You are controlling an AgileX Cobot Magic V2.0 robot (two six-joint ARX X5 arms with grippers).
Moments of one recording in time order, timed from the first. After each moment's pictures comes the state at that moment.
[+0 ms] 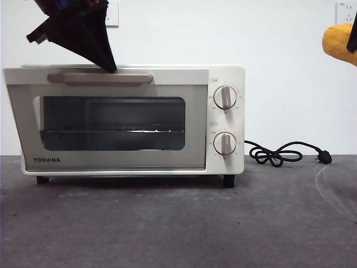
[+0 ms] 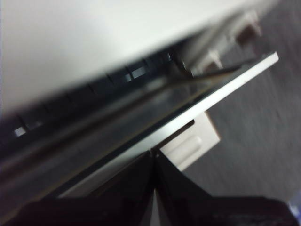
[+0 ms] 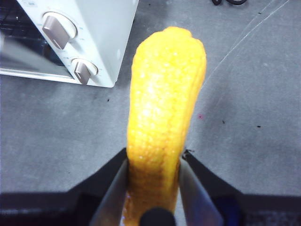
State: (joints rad) left arm -0.48 1.38 1.22 -0.74 0.20 -0.07; right arm 0.48 0.81 0.86 -0.79 0.17 0.20
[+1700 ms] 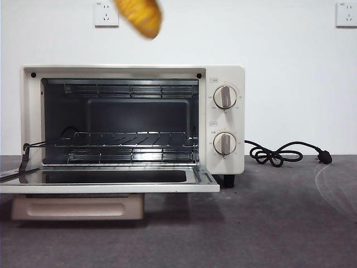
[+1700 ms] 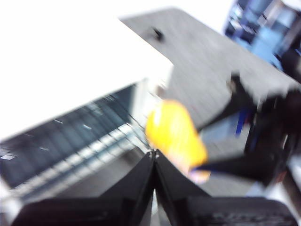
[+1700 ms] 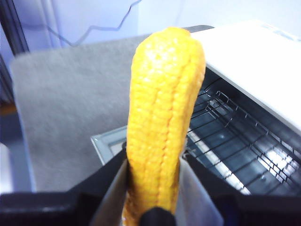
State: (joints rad) left arm -0.63 0.77 1.20 -0.84 0.08 -0.13; right arm 1.05 1.20 0.88 -0.03 0.07 -0.15
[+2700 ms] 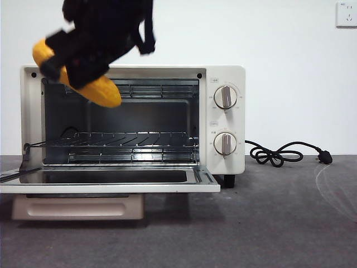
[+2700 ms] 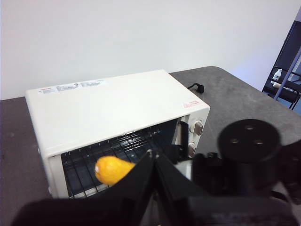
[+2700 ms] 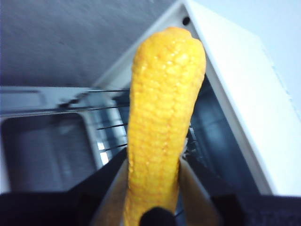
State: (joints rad) left arm -0.63 0.58 1.20 -0.87 -0.11 -0.16; right arm 1.09 1.76 1.21 0.11 0.45 -0.69
